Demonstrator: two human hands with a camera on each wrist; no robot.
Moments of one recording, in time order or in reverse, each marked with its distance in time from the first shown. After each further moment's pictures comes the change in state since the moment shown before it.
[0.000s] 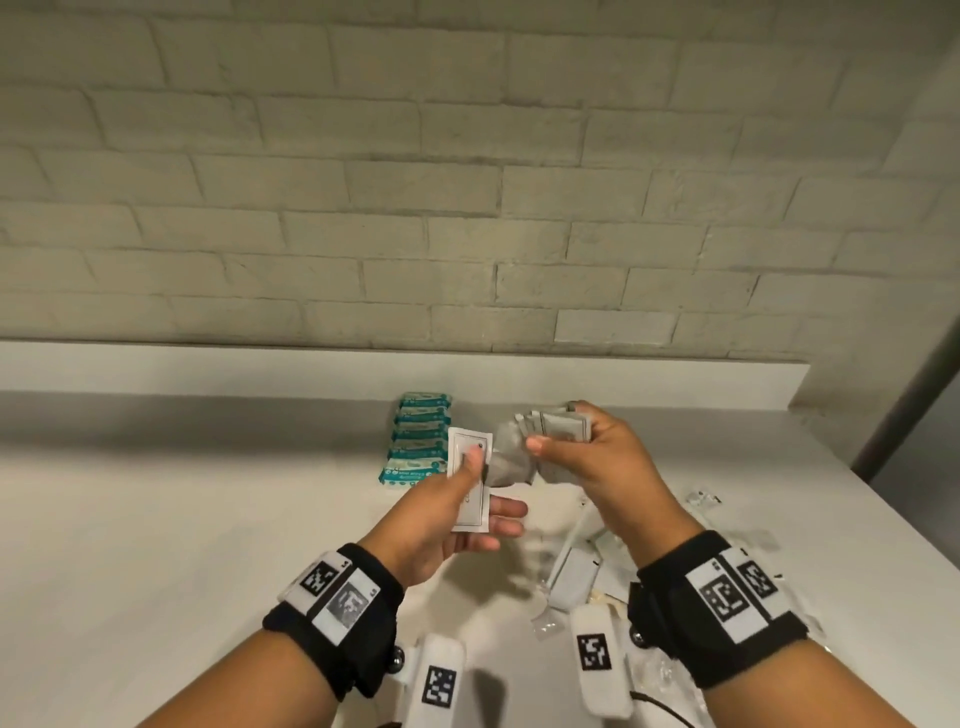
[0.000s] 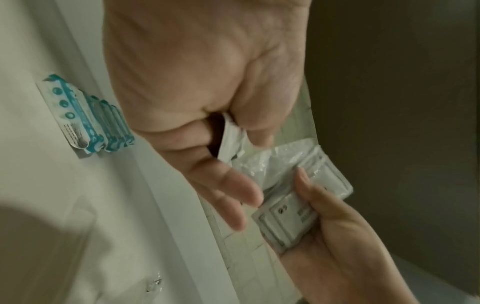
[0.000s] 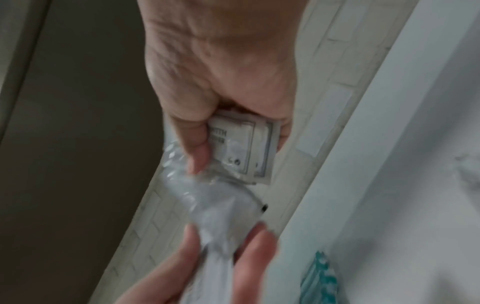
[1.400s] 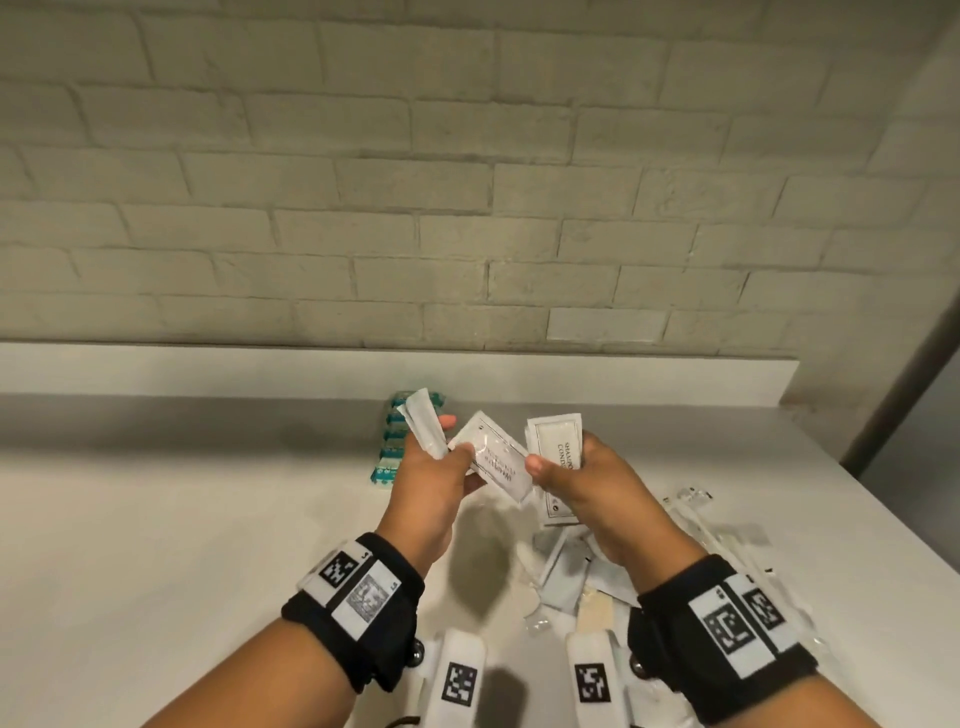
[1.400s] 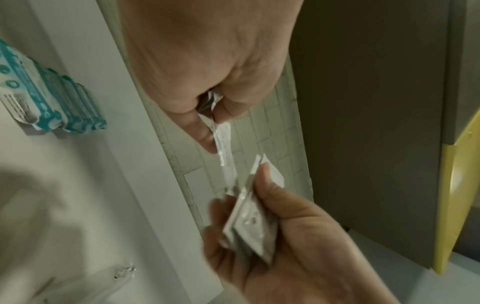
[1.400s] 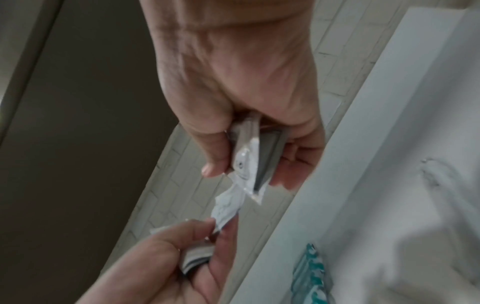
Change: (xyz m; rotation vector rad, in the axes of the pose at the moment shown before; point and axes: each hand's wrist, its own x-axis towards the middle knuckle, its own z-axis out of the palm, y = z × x) left_hand 0.020 0.003 0.017 -0.110 0.374 0.327; right_hand -0.009 0.026 -0.009 -0.134 0.034 0.155
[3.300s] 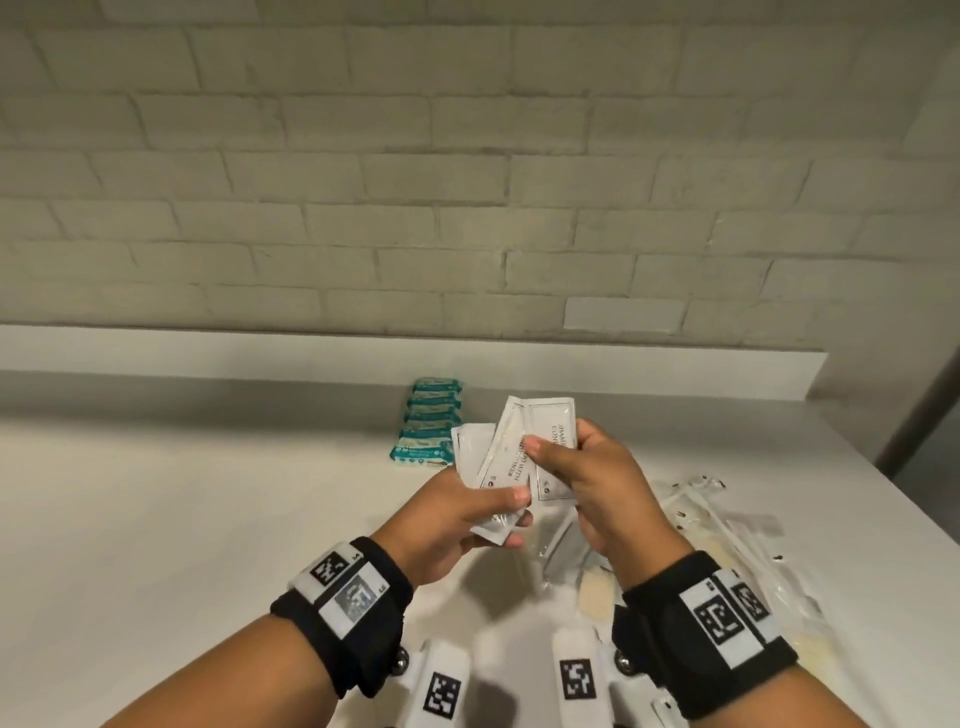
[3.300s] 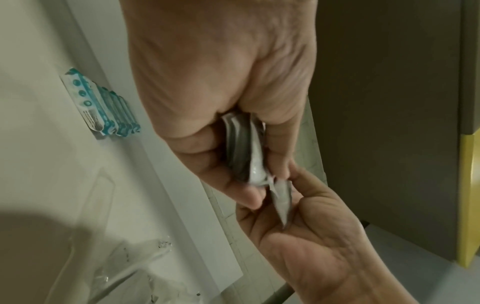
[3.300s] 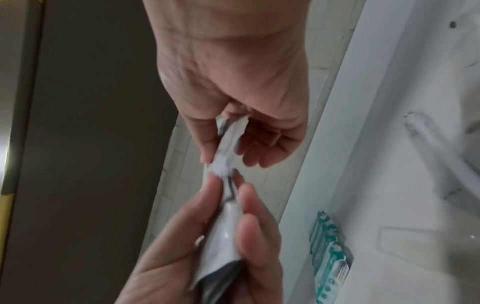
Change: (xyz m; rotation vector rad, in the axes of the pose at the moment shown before) left_hand -0.052 -0.002 -0.012 0.090 -0.432 -0.248; right_hand -0.027 -0.008 0.010 0.362 0.014 0.031
